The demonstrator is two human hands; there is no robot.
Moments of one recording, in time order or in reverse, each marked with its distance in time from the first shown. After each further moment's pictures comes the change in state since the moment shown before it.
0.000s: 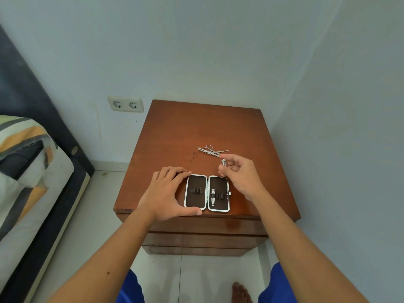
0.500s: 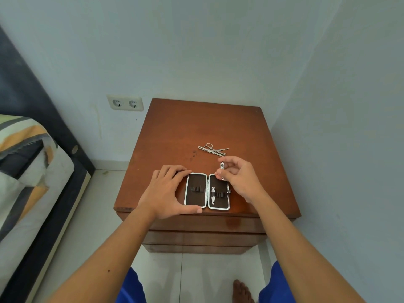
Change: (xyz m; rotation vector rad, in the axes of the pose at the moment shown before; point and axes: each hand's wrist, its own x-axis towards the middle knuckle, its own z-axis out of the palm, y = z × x) left_hand 0.000 0.000 0.000 -0.002 0.003 0.006; right_hand -0.007 0.010 0.000 0.009 -0.047 0.012
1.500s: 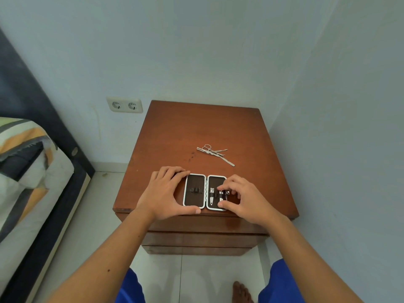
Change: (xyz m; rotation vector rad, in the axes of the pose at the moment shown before) left_hand -0.001 0.001 0.000 0.005 0.010 0.001; right_hand -0.047 0.020 -0.026 -0.673 -0.238 -0.325
